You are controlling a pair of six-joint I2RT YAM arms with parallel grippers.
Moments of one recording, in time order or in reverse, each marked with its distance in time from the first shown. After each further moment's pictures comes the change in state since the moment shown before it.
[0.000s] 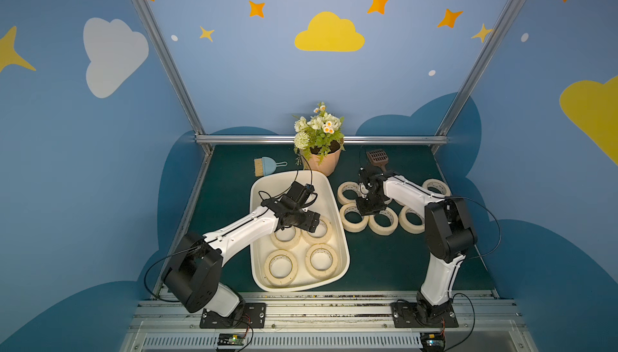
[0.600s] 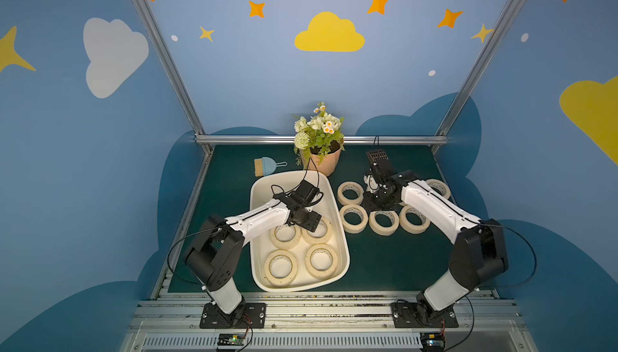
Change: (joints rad) left arm 0.006 0.179 0.095 -0.034 -0.044 0.090; right arm 0.039 -0.345 -0.069 -0.041 0.004 -0.002
